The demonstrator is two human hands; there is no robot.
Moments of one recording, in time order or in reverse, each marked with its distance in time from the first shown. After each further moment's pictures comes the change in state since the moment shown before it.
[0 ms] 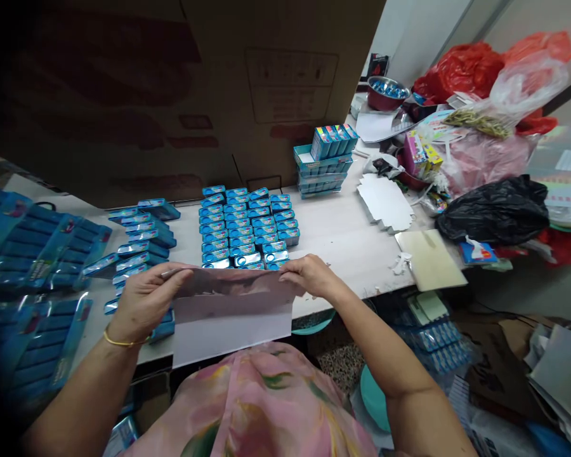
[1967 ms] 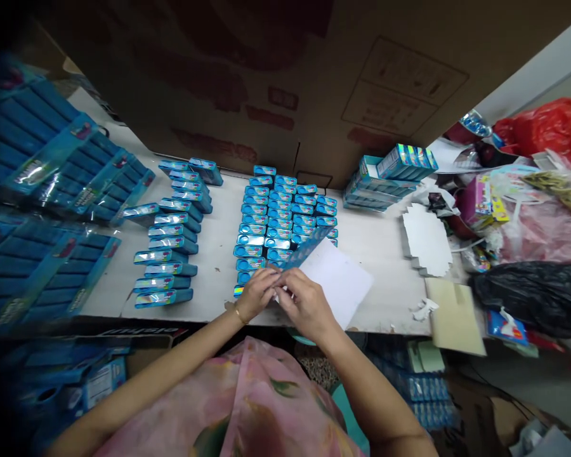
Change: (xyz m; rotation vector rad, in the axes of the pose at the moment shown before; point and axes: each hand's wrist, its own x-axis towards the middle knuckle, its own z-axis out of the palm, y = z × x) left_hand -0.005 -0.122 0.097 -0.002 -0.119 0.210; right_hand 0.046 -0.061 0.068 0.011 0.093 -0.172
